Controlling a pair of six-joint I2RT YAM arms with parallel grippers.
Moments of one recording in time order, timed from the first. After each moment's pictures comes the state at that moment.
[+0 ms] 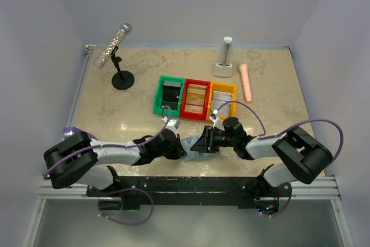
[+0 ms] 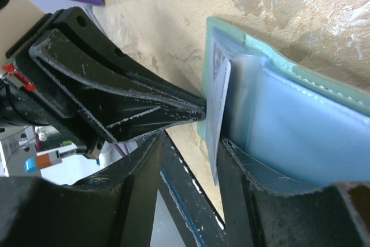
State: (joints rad) left arm -1.03 1.38 0.42 0.21 -0.06 -0.92; right arm 0.68 1.45 0.28 0.63 -0.60 0.98
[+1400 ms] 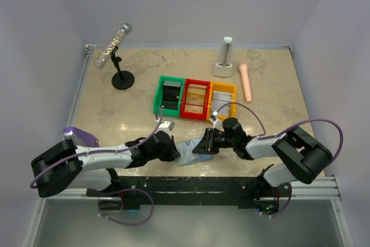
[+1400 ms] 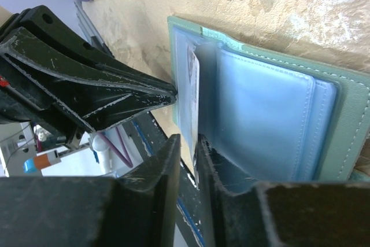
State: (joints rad) left arm -1.03 1.23 0.38 0.08 -0.09 -0.91; right arm 0.68 1.46 0.29 0.58 -0.59 0.98
